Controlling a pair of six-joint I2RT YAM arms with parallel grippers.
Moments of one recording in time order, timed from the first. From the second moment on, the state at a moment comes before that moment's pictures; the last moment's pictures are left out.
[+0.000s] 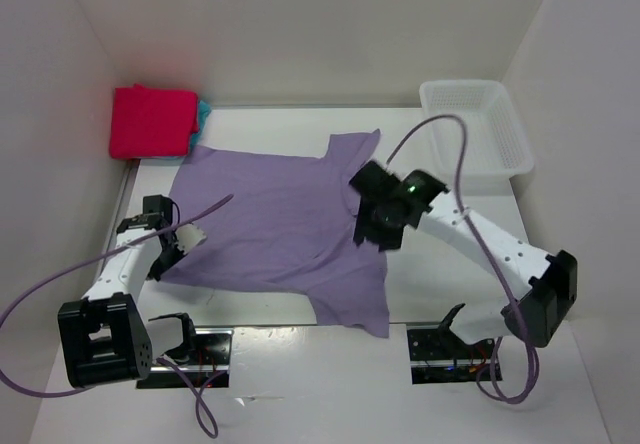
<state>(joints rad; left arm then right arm) 0.19 1.16 0.69 -0.90 -0.28 0.89 0.87 1.37 1.23 -1.25 0.11 1.02</state>
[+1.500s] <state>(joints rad) 0.19 1.25 0.65 -0.89 -0.32 0.85 0.65 2.14 1.68 -0.84 0.47 0.37</state>
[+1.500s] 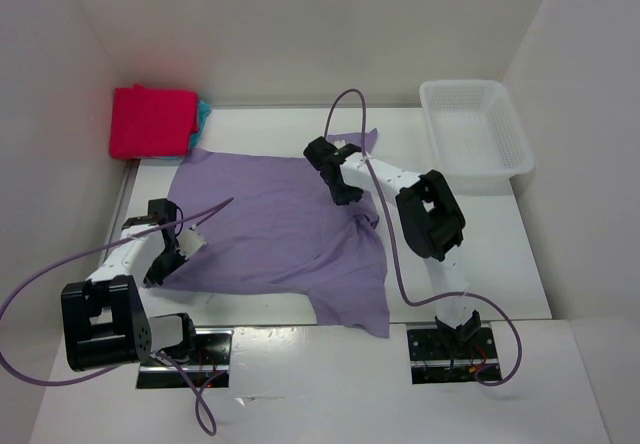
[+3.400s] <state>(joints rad) 0.19 1.28 0.65 -0.89 -0.31 0.83 0.27 2.12 1.80 -0.81 0.44 0.41</state>
